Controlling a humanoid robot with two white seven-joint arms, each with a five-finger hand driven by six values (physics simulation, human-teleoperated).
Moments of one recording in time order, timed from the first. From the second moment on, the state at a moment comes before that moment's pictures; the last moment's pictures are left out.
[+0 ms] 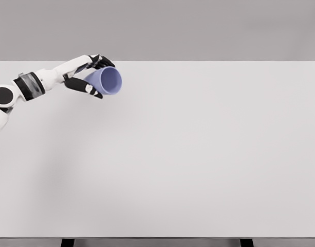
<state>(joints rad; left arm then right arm) -0.97 0.57 -1.11 -0.77 0.52 -0.61 -0.43 -0.06 0.00 -0.21 0.18 -0.35 -0.08 0.15</state>
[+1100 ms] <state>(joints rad) -0.77 0.60 -1.13 -0.96 1.23 -0.38 -0.42 -0.06 0.00 -0.21 0.18 -0.35 -0.08 0.15</state>
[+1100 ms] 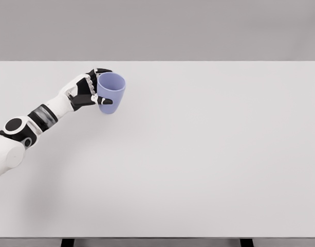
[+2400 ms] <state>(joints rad) -0.77 0.61 -1.10 -0.98 1.21 -0.39 -0.42 -0.06 0.00 -0.21 0.18 -0.35 -0.08 0.15</state>
